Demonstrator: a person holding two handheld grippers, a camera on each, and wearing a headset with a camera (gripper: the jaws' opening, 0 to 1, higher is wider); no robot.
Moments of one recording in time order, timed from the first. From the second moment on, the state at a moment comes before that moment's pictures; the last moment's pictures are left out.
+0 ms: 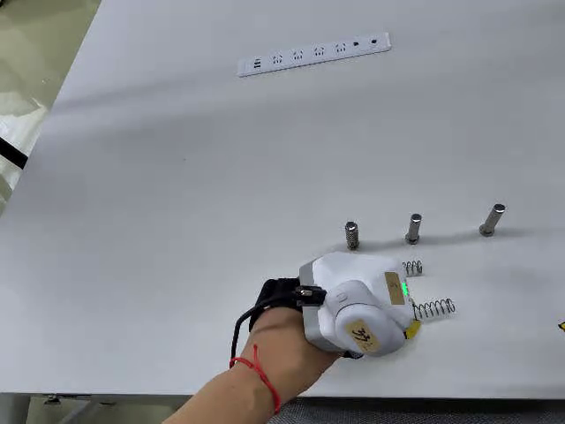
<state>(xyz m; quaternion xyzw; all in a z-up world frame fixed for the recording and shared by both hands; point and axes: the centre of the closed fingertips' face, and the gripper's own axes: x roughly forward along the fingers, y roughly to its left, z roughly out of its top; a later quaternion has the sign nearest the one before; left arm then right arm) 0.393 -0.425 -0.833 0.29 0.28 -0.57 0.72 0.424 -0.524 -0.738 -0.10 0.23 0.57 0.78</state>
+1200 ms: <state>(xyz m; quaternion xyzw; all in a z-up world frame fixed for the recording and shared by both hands) 0.410 -0.442 -0.689 0.09 0.13 -0.54 0.83 0.427 -0.459 -0.675 0.18 0.22 0.55 0.79</state>
